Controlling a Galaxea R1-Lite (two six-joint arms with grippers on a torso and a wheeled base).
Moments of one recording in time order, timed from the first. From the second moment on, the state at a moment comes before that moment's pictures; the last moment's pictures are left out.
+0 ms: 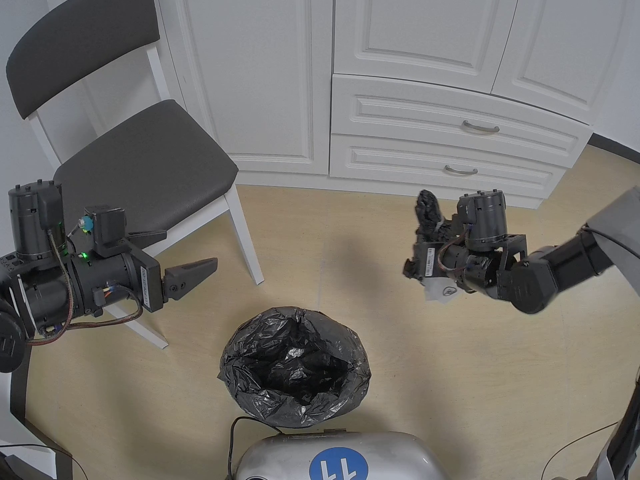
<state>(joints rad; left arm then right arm) -0.30 1.43 -0.66 -0.51 -0.27 0.09 0.44 2.04 -1.10 -0.51 -0.29 0.22</state>
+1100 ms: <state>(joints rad) -0.06 1.24 -0.65 -0.51 -0.29 0.17 0.98 2.43 -0.94 -1.41 -0.35 0.41</state>
